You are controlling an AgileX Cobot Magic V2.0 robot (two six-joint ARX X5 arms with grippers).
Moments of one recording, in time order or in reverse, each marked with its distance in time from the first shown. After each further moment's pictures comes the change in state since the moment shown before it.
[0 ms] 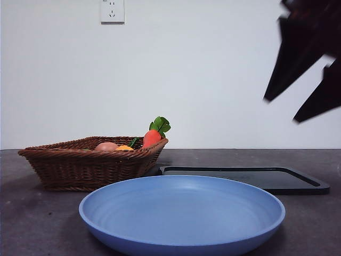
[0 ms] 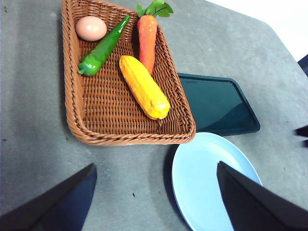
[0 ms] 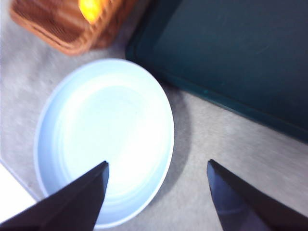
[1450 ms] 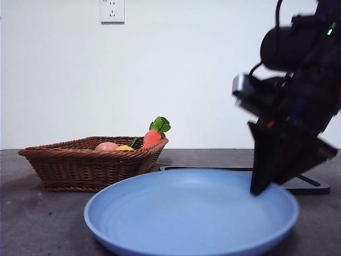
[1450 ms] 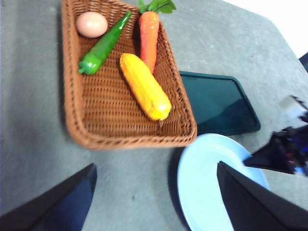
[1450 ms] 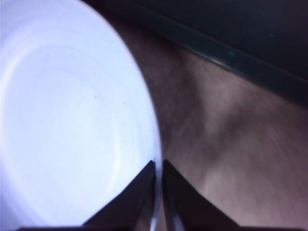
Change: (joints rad) left arm -0.019 0.100 0.043 0.024 0.000 0.000; right arm 0.116 0.338 0.003 0.114 0.058 0.038
